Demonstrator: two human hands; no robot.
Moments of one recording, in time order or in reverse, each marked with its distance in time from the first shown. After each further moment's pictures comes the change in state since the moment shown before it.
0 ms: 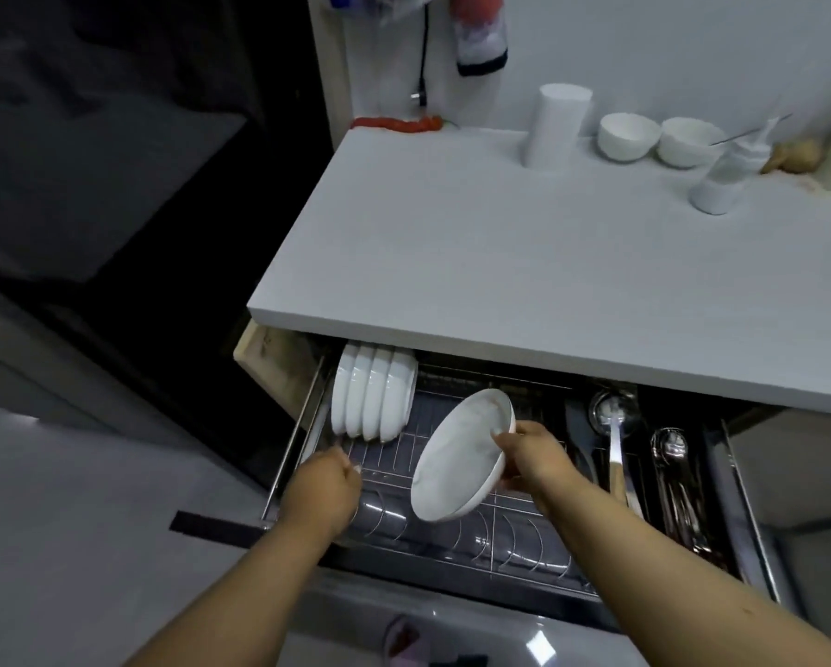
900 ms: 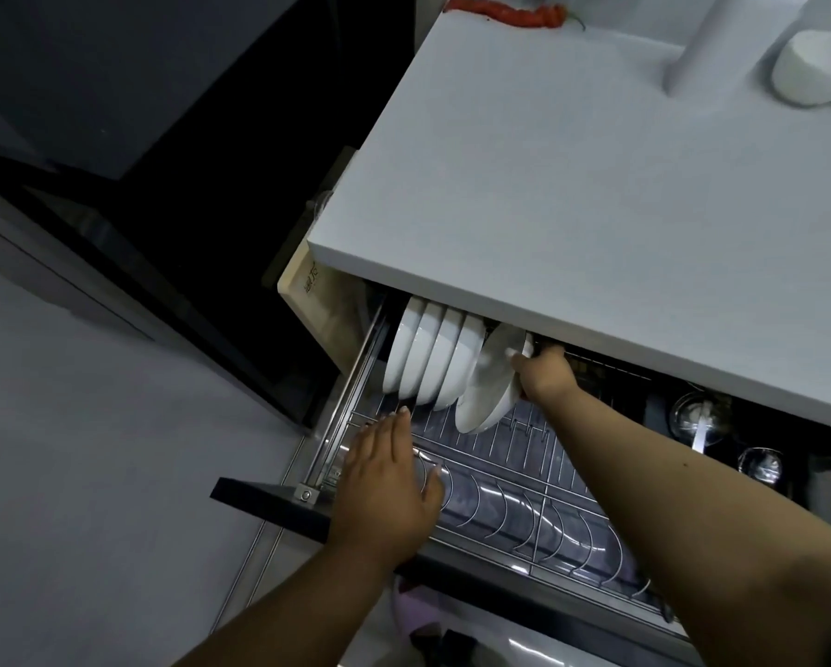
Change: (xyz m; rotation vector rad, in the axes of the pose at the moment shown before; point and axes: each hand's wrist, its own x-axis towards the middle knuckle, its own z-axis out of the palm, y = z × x) left_hand -0.003 -0.020 0.021 0.078 0.027 0.140; right_hand 0.140 -0.034 0.092 -0.413 0.153 -0.043
